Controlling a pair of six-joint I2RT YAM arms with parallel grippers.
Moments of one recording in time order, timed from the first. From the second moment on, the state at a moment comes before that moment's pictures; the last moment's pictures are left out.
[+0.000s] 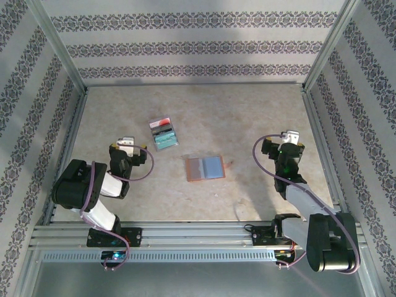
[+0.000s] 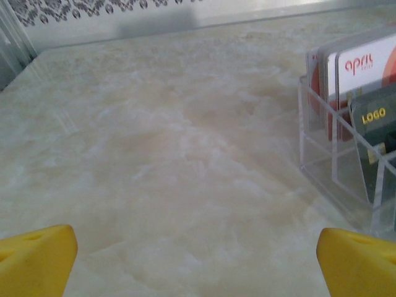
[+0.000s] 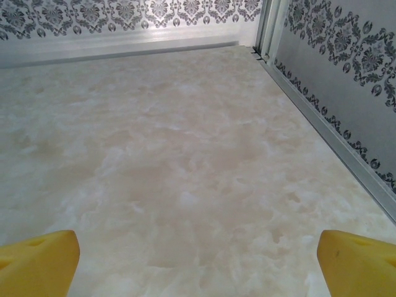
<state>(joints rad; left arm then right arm) -0.09 1.62 0.24 1.08 -0.18 0.06 0.01 1.07 0.31 0.41 0.24 0.10</state>
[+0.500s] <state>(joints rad) 0.01 1.61 0.38 0.89 -0.06 0.01 0.01 1.20 0.29 0.63 0.18 0.10</state>
